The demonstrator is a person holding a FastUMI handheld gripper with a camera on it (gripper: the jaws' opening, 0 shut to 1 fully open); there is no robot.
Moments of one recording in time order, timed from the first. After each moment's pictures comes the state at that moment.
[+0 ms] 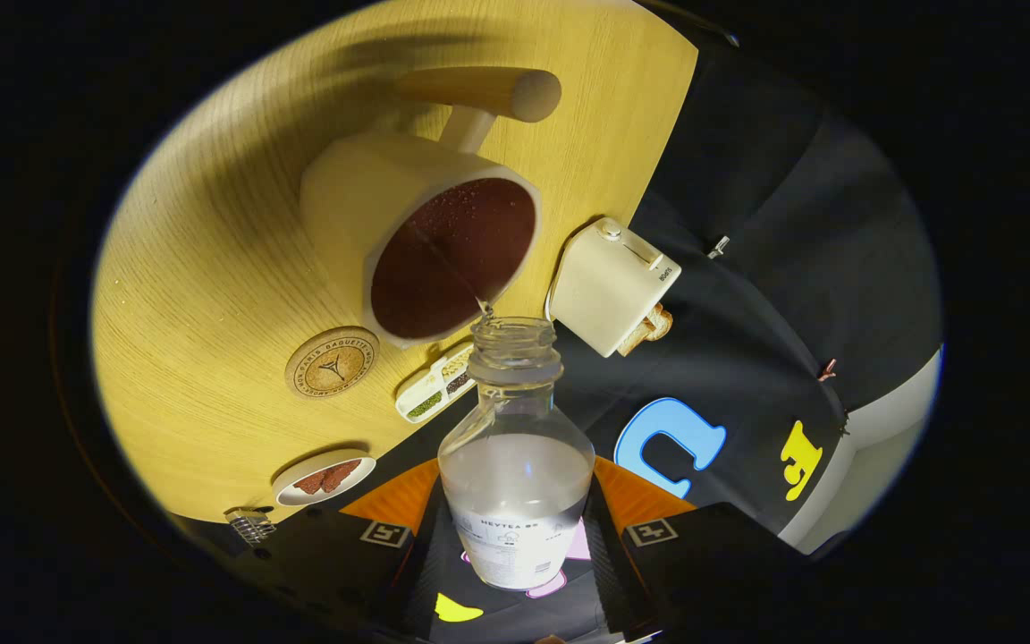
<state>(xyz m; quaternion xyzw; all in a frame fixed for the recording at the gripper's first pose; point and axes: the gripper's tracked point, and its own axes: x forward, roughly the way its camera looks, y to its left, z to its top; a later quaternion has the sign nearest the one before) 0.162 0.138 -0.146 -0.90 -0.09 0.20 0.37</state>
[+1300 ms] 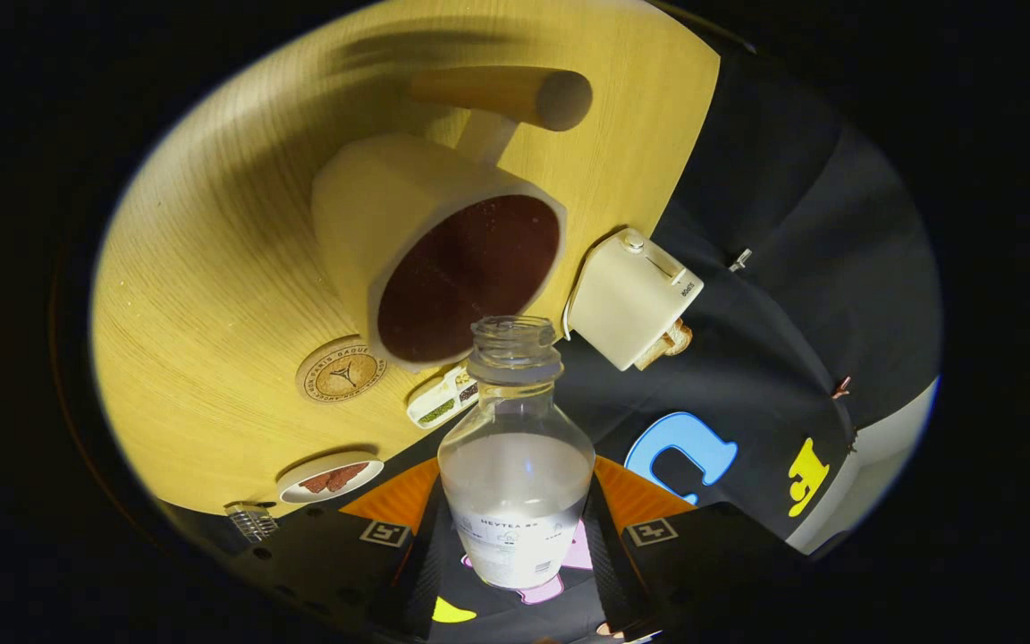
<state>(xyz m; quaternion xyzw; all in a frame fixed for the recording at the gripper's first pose) 0.163 0.139 -0.150 -0.91 -0.07 0.22 0.35</state>
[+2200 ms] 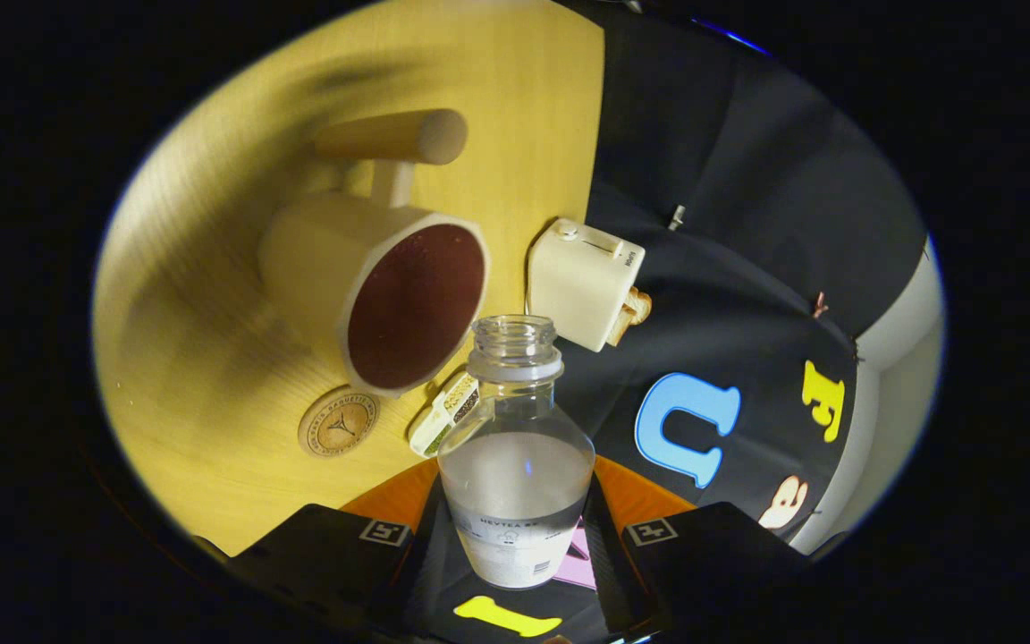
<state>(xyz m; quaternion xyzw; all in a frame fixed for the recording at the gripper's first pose) 0.148 0.135 -0.141 -0.81 -0.10 0.23 0.53</state>
